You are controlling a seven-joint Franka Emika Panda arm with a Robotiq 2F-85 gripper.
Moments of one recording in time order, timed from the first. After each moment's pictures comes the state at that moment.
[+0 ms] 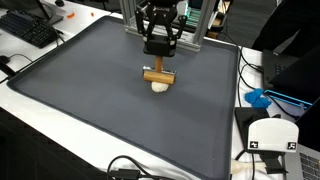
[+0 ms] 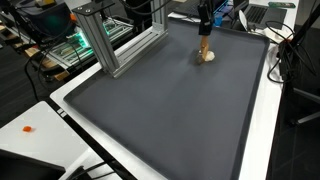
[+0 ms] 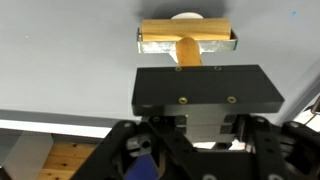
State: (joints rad) arm 0.12 0.15 0.14 -2.28 -0.11 2.85 0.12
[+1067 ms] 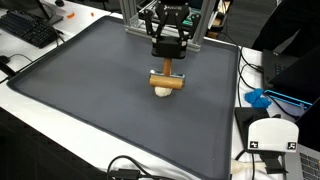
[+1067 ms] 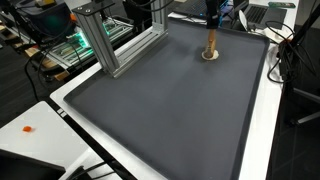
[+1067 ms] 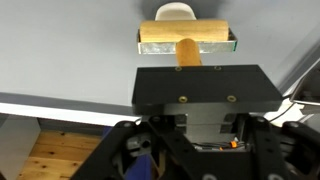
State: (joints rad) arm 0.17 0.16 0.14 -2.24 -0.11 2.87 0.12
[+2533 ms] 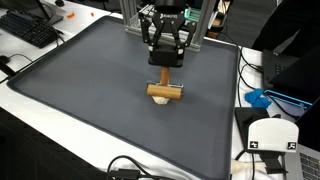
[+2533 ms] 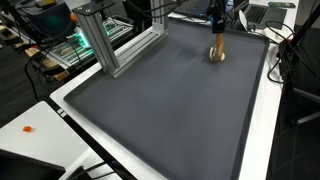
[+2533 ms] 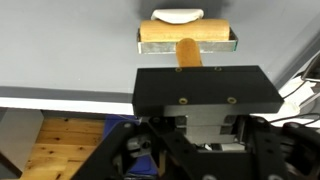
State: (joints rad) arm 0.18 0.24 0.11 -2.23 -0.12 3.05 0.16
